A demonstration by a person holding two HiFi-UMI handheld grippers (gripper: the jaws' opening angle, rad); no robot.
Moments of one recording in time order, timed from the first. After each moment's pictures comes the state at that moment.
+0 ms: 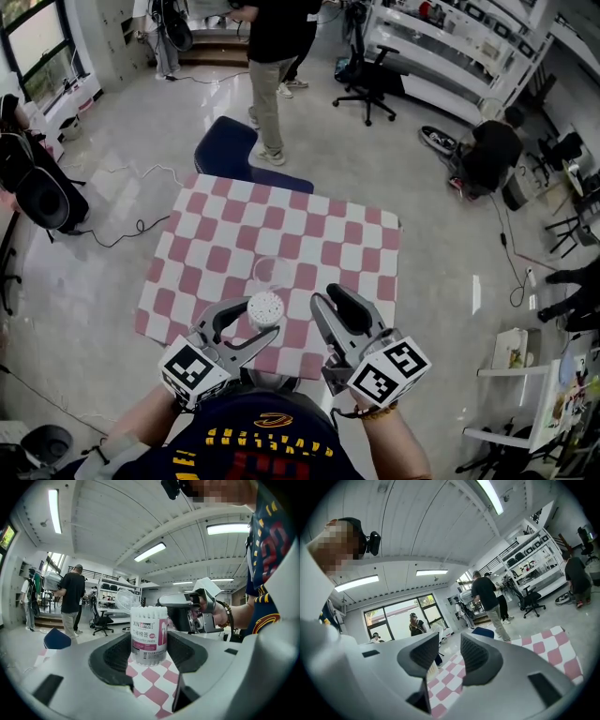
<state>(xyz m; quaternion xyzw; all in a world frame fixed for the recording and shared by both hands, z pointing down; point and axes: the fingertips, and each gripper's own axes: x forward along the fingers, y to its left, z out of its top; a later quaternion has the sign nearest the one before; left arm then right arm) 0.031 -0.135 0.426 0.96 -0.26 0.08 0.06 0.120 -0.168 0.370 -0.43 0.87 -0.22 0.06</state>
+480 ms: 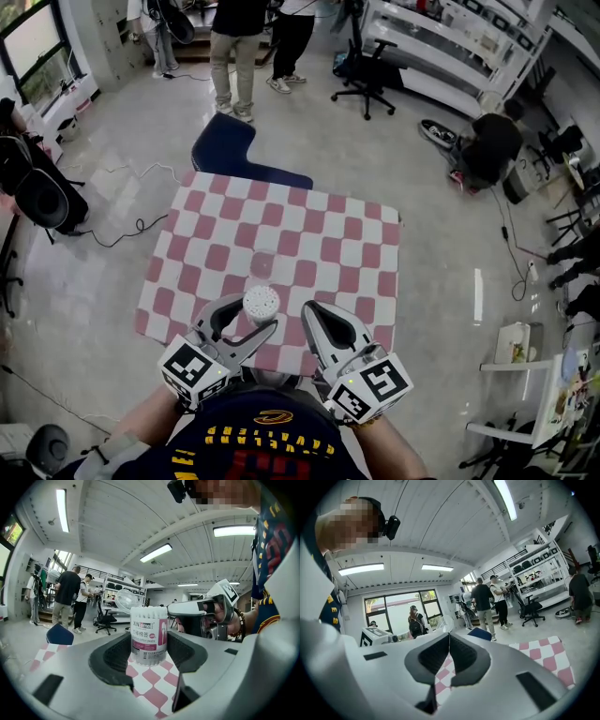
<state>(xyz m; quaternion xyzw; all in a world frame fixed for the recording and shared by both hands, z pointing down) 0.032 -0.142 0.429 0.95 -0.28 0.07 0.09 0.101 -0.146 0.379 -0.44 0.88 -0.16 0.02</state>
